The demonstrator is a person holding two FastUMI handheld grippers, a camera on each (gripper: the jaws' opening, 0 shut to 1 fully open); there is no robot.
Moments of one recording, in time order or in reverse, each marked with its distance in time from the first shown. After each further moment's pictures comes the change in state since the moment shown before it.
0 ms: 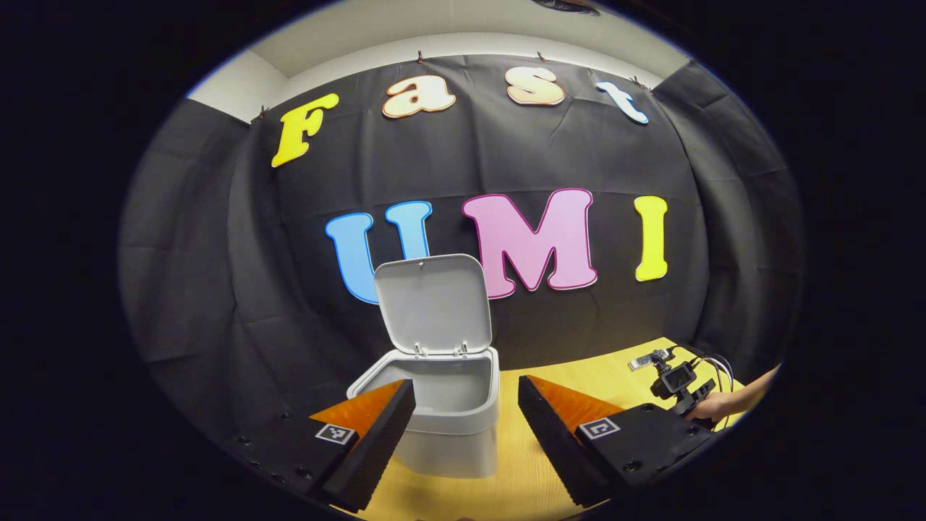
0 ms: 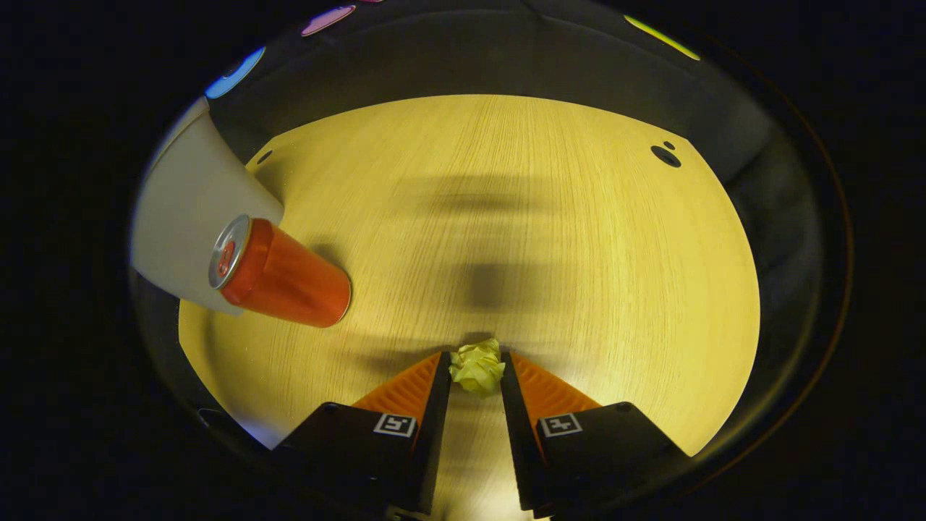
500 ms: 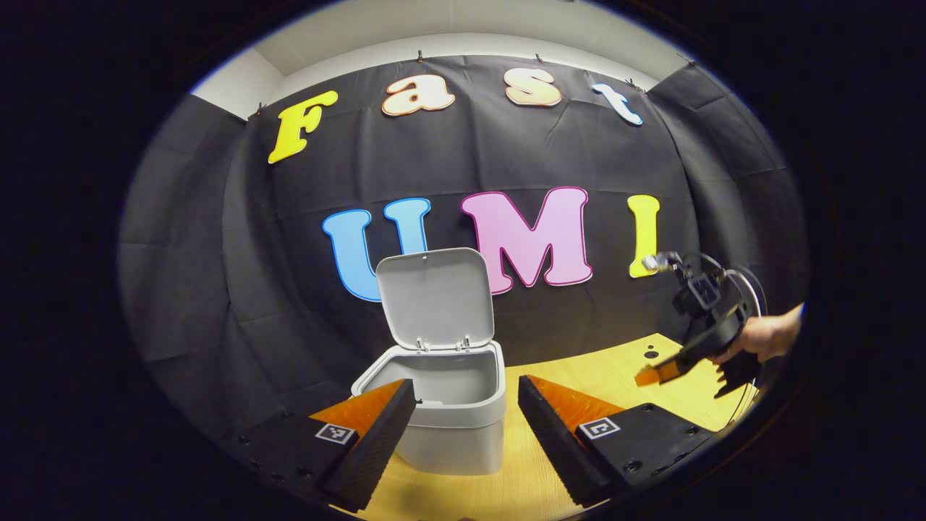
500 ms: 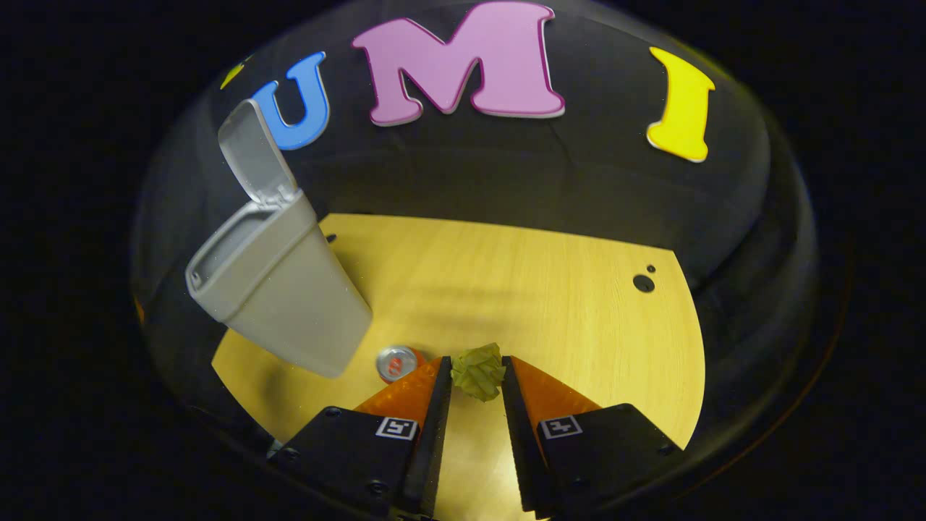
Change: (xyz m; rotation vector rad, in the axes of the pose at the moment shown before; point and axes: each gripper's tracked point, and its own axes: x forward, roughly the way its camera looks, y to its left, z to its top) left arm -0.010 0.018 -0.011 0.009 -0.012 -0.046; right arm -0.177 0.075 0.128 -0.065 -0.413 0.099
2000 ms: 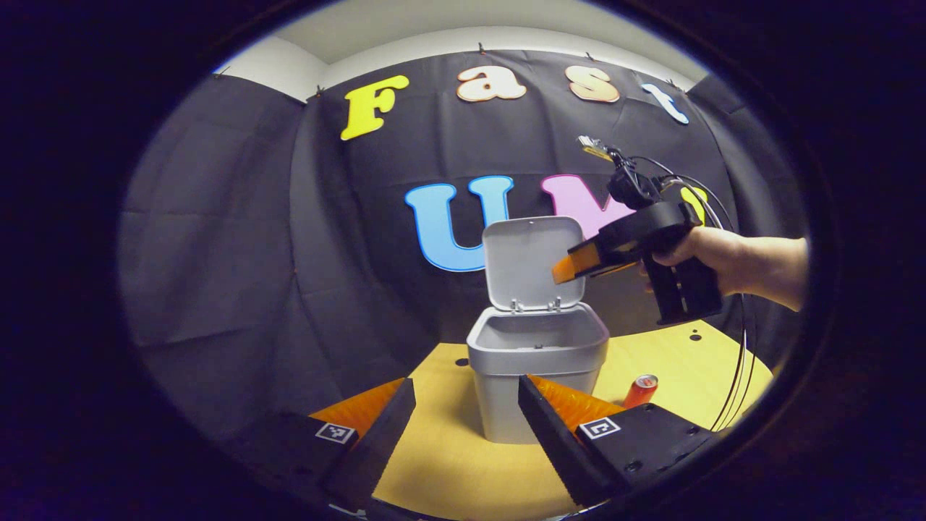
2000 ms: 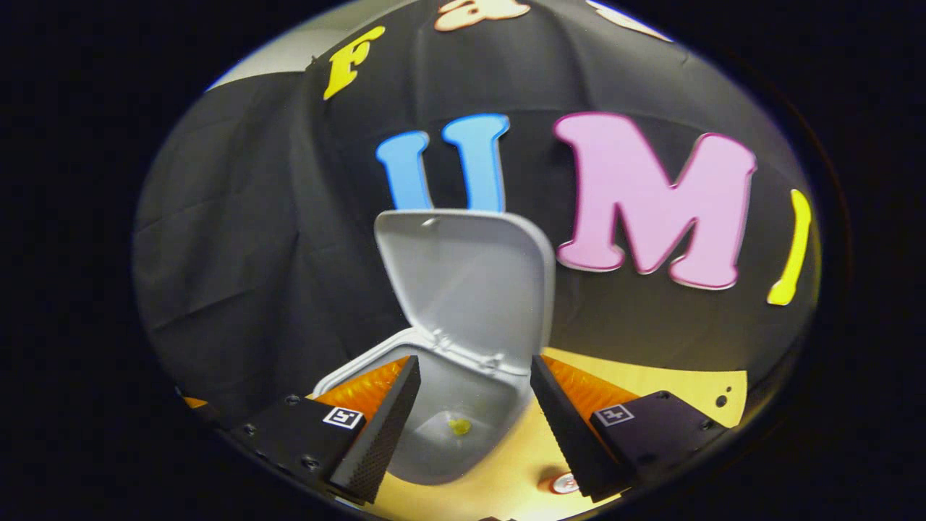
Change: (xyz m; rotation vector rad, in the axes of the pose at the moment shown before) left arm -0.053 0.101 -0.064 -0.034 0.073 0.100; right arm -0.011 0.234 0.154 -0.161 -0.385 0.197
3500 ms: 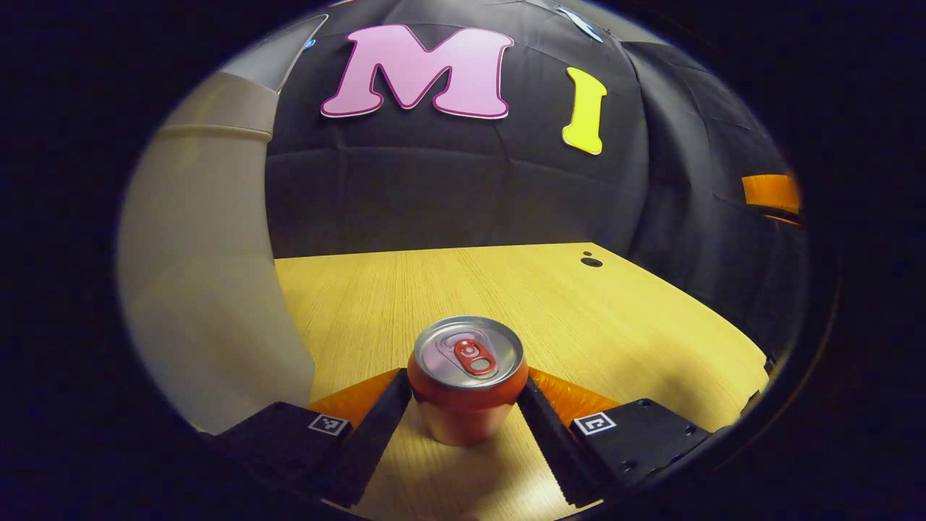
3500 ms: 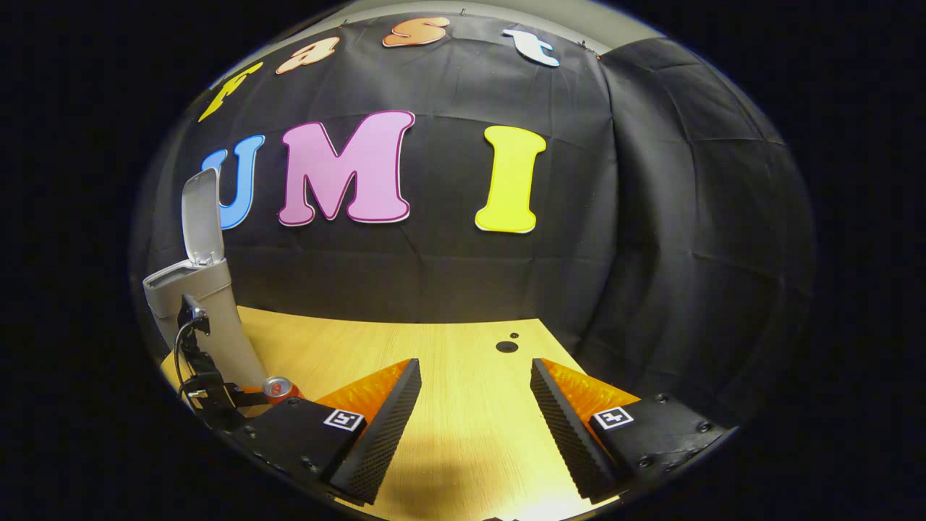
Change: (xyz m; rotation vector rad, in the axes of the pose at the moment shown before) left arm 0.222 -0.355 -0.216 -0.037 0.269 -0.476; right arm -0.223 -0.330 -0.211 0.096 -0.119 -0.657
